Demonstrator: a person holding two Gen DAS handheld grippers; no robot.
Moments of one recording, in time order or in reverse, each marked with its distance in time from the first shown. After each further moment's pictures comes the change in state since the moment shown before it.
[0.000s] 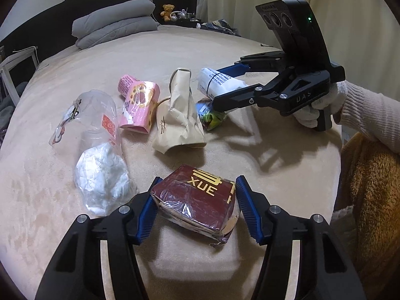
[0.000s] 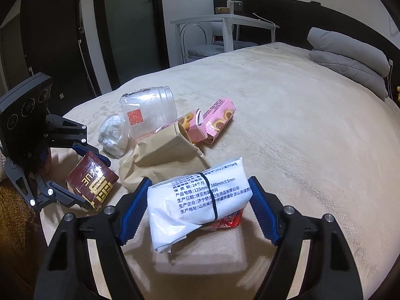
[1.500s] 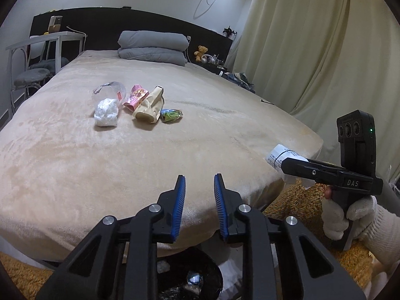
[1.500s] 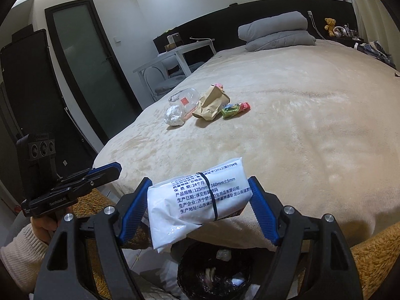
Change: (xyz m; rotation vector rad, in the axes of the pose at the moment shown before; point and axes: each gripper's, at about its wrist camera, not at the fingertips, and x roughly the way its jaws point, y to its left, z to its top) left arm -0.118 -0.127 -0.102 -0.322 -0.285 0.029; right arm -0.179 0.153 -0.153 0.437 -0.210 -0.113
